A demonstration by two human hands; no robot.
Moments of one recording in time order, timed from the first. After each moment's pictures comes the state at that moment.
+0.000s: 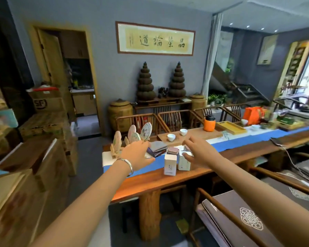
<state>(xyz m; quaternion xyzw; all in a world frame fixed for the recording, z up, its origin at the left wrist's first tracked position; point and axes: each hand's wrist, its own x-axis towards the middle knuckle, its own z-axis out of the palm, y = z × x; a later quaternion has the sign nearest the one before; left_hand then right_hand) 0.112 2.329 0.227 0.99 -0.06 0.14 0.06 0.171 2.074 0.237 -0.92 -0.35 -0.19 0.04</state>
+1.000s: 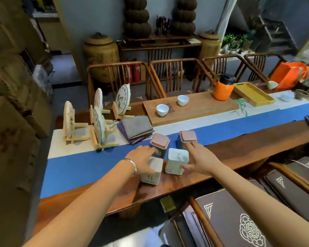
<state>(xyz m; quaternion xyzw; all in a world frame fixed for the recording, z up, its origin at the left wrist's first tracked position) 0.528 2.289 0.021 0.98 -0.09 -0.15 0.10 0.579 2.040 0.043 -0.95 -0.30 0.07 0.07</state>
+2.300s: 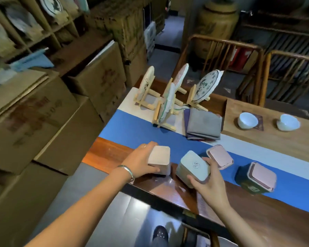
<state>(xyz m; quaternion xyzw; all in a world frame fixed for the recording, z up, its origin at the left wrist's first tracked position) 0.440 2.354 -0.031 0.90 0.27 0.00 0.35 0.601 2.133 -0.044 -0.81 -0.37 0.16 0.43</state>
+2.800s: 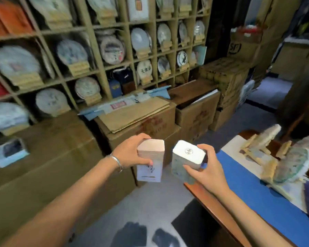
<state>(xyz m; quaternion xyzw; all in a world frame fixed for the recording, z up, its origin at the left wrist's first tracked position) 0.044 2.478 0.114 0.83 0.49 0.16 0.24 0.322 2.387 0.070 -0.59 -0.62 0.24 0.46</state>
